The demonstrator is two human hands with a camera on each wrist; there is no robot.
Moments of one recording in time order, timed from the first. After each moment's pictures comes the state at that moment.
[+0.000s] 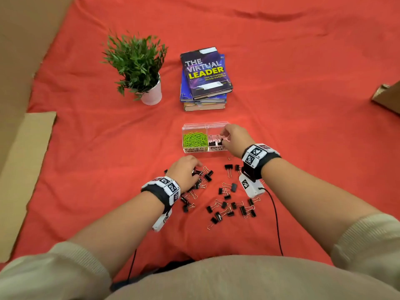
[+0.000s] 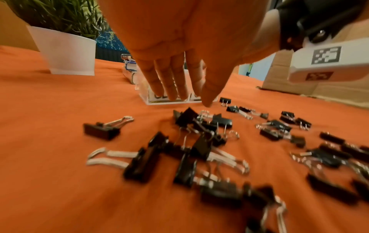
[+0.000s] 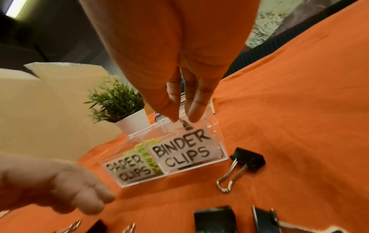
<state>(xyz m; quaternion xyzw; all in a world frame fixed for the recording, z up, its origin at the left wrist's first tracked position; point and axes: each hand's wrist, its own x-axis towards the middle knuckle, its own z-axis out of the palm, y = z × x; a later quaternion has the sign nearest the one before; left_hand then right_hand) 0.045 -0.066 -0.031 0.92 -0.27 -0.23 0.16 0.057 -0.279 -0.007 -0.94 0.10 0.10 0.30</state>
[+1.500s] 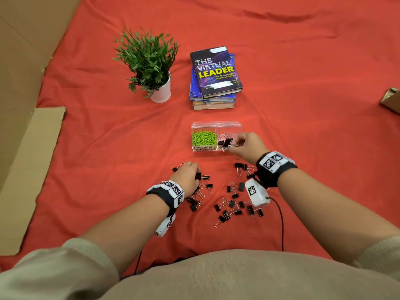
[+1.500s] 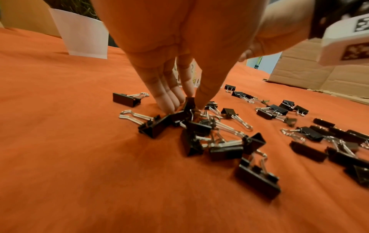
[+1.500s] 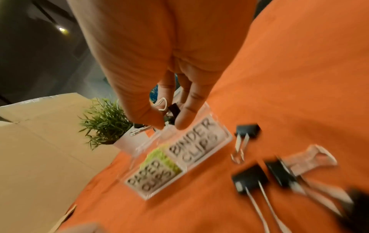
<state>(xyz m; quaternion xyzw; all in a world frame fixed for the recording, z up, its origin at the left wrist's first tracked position) 0.035 -0.043 -0.053 0.92 -0.21 -0.28 0.17 0.033 -0.271 -0.003 -0.89 0.17 0.11 0.40</state>
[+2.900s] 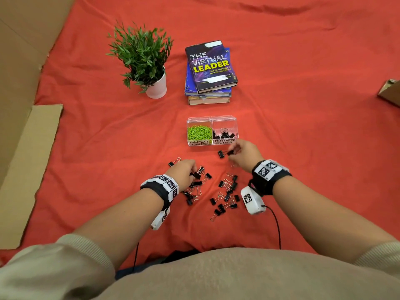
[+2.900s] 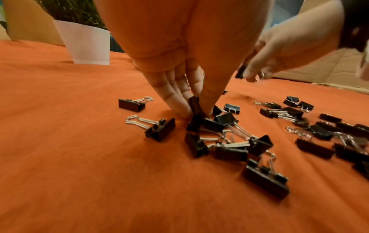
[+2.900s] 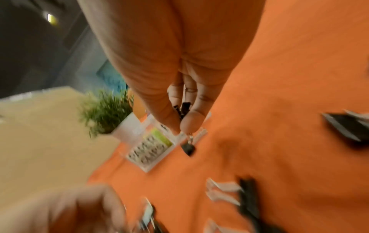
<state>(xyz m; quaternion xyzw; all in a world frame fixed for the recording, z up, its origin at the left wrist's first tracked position) 0.032 -0.042 -0.047 0.91 -0.22 -0.30 0.17 -0.001 -0.270 -0.028 -0.86 0.20 0.15 0.44</state>
